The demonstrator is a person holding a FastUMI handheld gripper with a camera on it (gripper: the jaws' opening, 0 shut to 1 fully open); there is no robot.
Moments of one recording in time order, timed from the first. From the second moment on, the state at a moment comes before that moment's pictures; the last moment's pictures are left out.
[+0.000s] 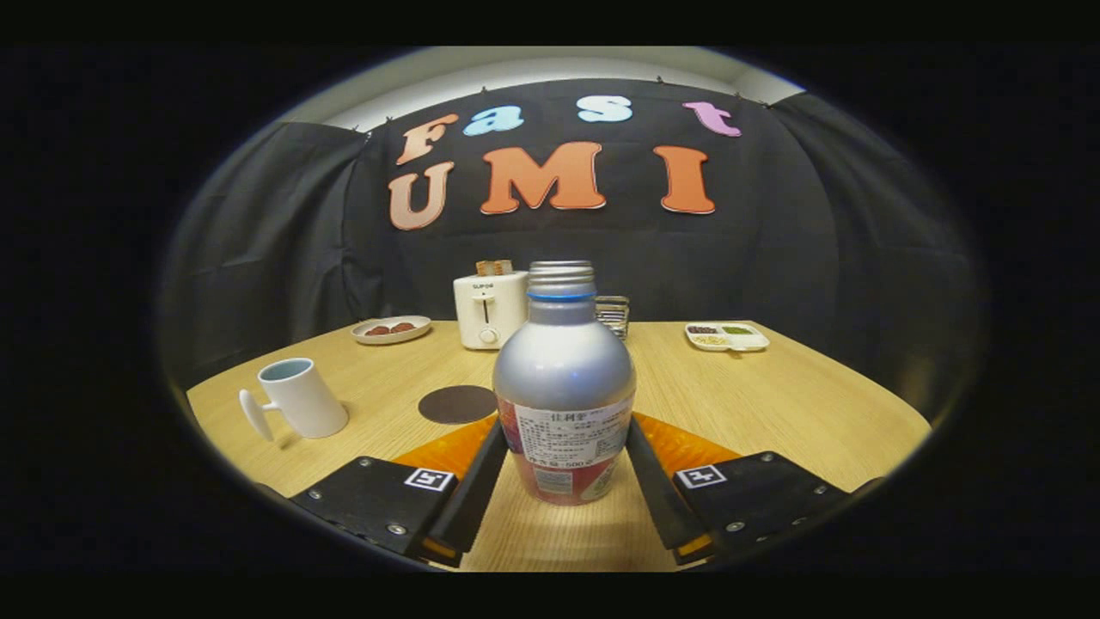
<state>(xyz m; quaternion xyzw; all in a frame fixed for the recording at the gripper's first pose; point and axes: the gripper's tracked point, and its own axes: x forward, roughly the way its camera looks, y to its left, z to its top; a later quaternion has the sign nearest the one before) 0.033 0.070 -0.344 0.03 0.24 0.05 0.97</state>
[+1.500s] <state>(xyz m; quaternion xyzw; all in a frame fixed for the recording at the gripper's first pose) 0.082 0.172 -0.261 -0.43 0.13 0.11 0.89</state>
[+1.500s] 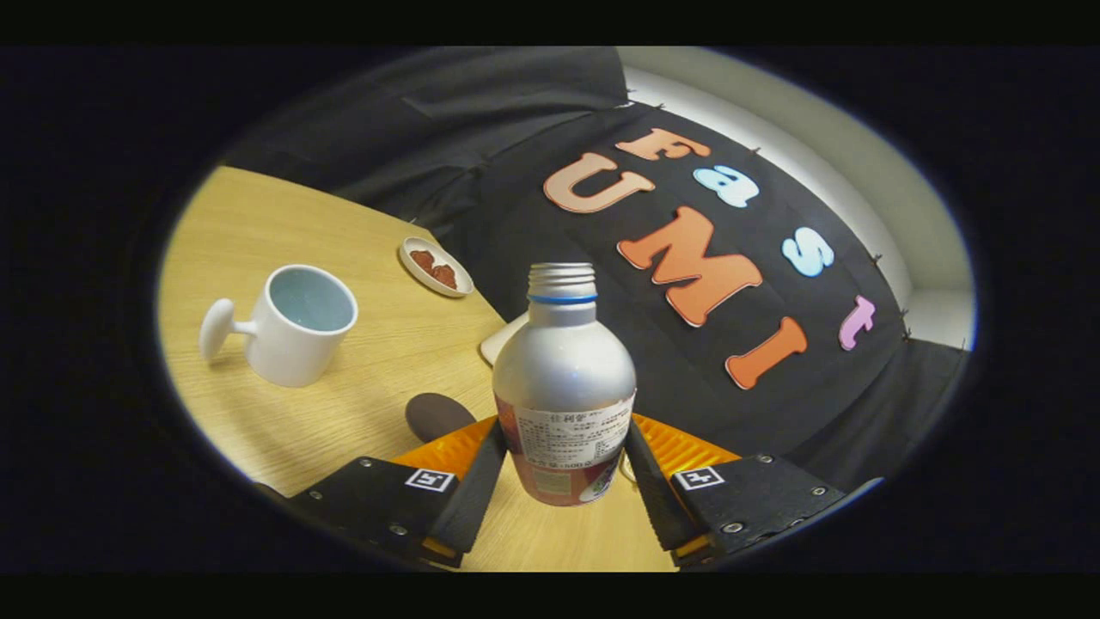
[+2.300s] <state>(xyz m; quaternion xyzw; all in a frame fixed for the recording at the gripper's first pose) 0.091 0.210 -0.256 -0.63 0.04 0.13 0.77</state>
